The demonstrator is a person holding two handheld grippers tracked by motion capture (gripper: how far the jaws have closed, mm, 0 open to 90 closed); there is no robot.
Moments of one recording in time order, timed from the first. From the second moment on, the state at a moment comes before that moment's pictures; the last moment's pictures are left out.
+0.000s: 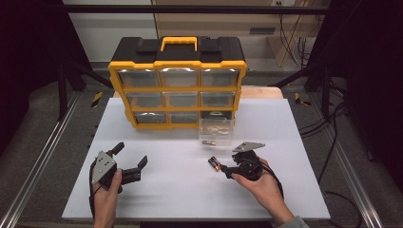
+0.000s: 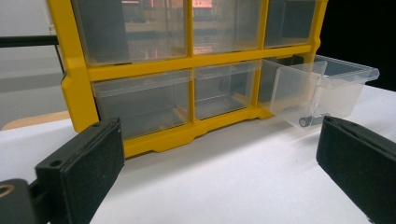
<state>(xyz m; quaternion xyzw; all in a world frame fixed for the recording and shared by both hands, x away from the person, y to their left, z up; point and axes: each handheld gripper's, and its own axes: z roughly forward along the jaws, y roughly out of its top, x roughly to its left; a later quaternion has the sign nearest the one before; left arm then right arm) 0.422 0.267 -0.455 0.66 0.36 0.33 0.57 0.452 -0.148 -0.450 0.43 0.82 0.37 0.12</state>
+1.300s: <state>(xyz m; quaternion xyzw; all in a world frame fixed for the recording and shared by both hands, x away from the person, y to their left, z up) 0.423 0.265 -0.455 0.66 0.35 0.33 0.57 0.475 -0.123 -0.466 0.43 0.83 0.33 0.12</state>
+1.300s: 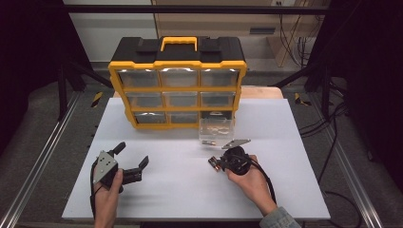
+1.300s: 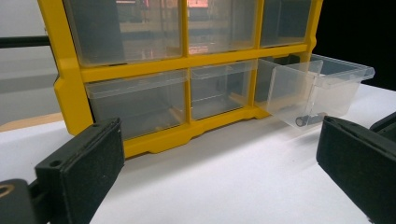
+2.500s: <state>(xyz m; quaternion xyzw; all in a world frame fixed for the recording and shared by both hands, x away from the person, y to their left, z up) 0.421 0.265 -0.455 0.66 0.36 0.33 0.57 0.468 -0.146 -0.466 0.43 0.82 0.35 0.14</state>
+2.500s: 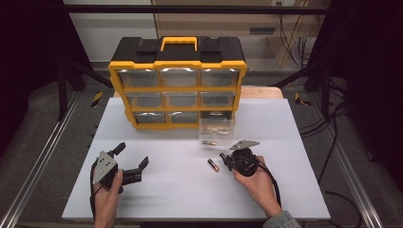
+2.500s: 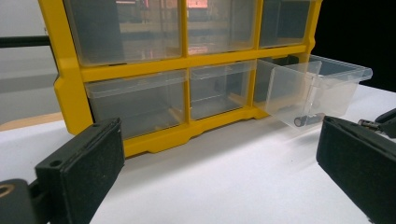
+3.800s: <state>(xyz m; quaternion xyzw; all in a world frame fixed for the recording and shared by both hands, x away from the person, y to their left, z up) 0.419 0.268 -0.454 0.65 0.36 0.34 0.58 0.471 -0.207 -0.391 0.44 0.76 0.44 0.21</state>
